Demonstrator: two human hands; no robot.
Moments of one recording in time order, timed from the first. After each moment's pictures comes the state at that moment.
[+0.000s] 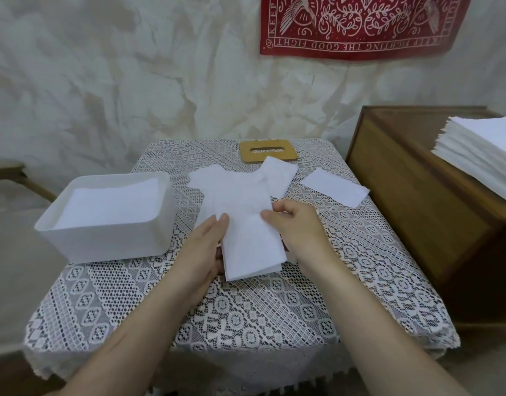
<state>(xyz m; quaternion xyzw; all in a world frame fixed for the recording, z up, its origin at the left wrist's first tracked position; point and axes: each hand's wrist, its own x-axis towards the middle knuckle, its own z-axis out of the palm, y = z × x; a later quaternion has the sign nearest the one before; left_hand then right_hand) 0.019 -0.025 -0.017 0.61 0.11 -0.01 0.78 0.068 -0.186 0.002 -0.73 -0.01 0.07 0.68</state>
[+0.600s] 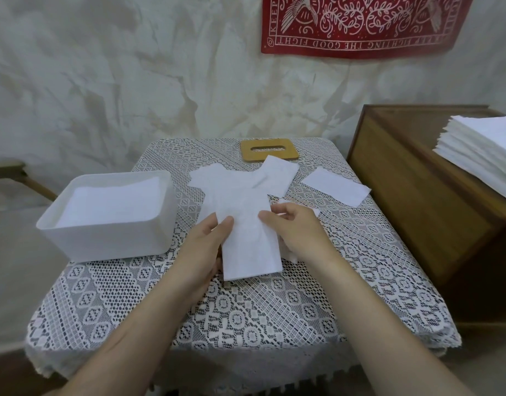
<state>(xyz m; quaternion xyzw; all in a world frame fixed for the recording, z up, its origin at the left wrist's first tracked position) 0.016 -0.024 -0.014 0.64 0.08 0.00 0.77 0.067 -0.194 0.004 -0.77 -0.02 0.10 0.63</state>
